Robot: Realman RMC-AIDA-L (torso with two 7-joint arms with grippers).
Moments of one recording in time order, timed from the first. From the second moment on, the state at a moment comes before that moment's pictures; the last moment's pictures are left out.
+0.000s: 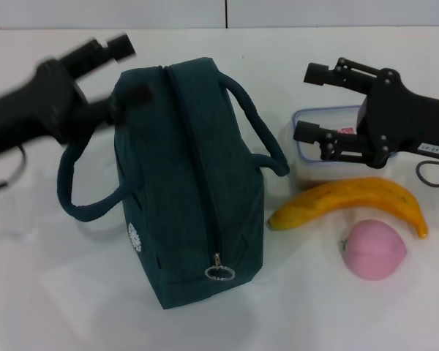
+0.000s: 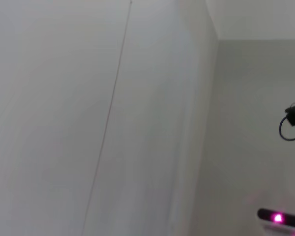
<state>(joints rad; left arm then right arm) -0.32 -1.93 1.21 0.65 1.05 1.71 -1.30 0.61 1.87 -1.78 -0.35 -0.63 -1.60 0.81</state>
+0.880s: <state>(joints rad) -0.22 -2.02 0.96 1.46 1.70 1.69 -2.16 0.61 1.87 -1.73 -0.38 -0.63 -1.60 0.83</state>
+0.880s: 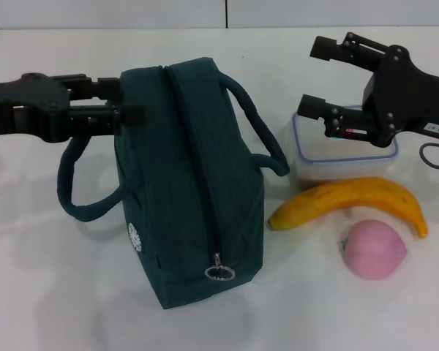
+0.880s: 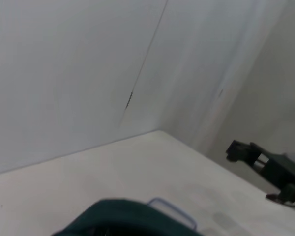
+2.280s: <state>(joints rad) -0.37 -2.08 0.95 1.36 1.98 1.59 -2.15 0.62 1.88 -1.73 -0.38 -0.64 -1.55 0.79</state>
